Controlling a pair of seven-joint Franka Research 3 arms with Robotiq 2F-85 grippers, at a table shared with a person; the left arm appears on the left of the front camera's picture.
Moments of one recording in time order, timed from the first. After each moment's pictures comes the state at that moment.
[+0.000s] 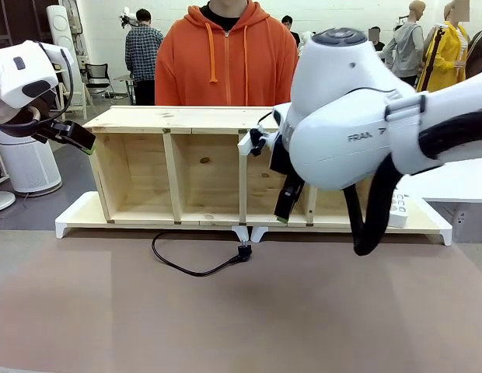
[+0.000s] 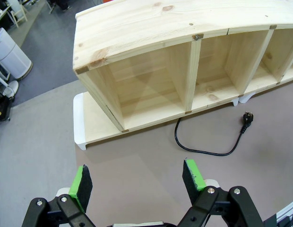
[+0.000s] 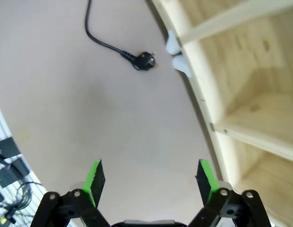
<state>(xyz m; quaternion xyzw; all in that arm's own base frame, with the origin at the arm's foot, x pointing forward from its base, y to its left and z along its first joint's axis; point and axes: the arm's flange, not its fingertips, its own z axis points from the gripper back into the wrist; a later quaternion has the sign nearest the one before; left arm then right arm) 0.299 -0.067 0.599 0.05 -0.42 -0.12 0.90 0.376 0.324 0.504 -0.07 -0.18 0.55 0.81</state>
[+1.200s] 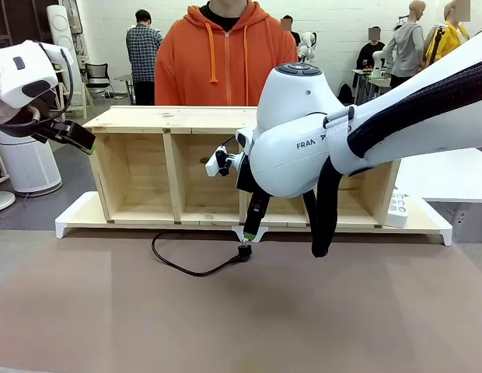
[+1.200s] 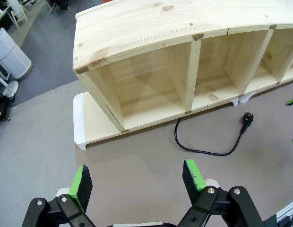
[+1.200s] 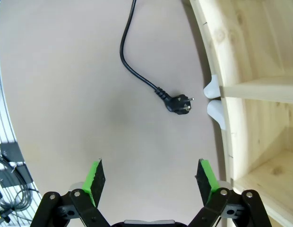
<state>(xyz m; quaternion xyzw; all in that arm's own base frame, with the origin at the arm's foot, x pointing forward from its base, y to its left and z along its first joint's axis) 0.299 -0.067 0.599 0.05 -0.42 -0.12 0.90 0.396 0.377 0.464 -0.01 -0.16 0.62 0.77</state>
